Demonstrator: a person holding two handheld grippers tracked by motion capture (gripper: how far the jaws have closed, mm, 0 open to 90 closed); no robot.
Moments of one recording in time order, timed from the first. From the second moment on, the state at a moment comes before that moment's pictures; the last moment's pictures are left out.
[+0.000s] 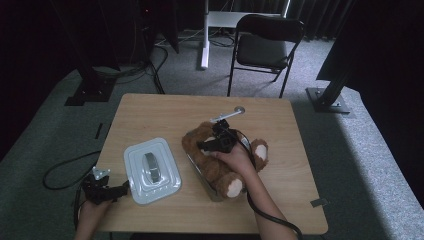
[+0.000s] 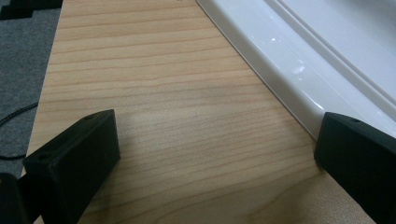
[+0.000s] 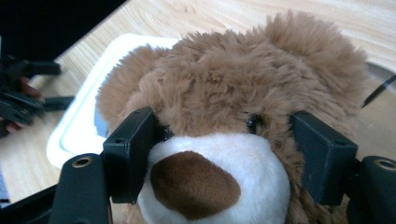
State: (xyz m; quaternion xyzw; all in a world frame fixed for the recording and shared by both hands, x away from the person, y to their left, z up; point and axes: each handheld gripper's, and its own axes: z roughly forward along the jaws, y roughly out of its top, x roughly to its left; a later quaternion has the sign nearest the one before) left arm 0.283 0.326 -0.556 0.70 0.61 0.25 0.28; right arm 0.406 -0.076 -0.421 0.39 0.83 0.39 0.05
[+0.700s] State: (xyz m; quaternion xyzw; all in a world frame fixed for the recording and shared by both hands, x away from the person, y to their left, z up) left arm 0.283 0.326 -0.556 0.70 0.61 0.25 0.28; right arm 0.396 -0.047 -0.431 0.37 0.87 0.31 0.11
